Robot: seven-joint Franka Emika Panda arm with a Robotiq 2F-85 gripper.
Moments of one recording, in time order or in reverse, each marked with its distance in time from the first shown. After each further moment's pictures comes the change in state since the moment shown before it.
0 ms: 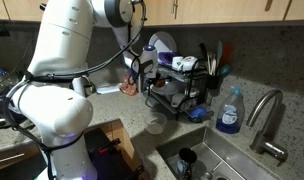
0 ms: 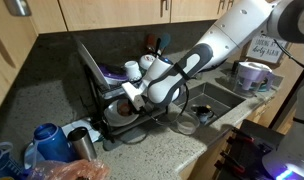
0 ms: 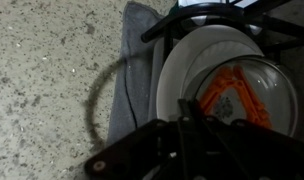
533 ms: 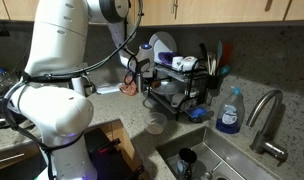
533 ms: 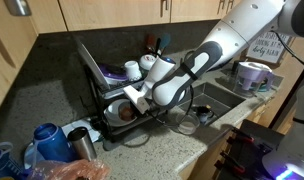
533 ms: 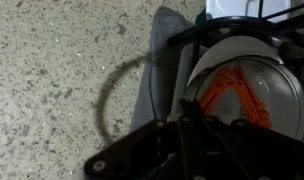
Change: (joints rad) arm 0.019 -0.061 0.005 -0.069 -0.031 -0.043 -0.019
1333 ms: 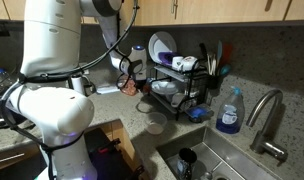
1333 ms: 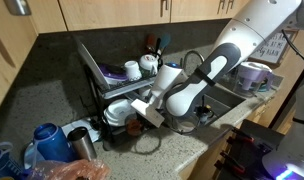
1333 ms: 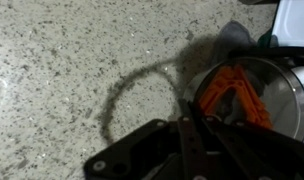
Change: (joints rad) arm 0.028 -0.086 0.032 -0.151 -0.034 -0.046 -0.098
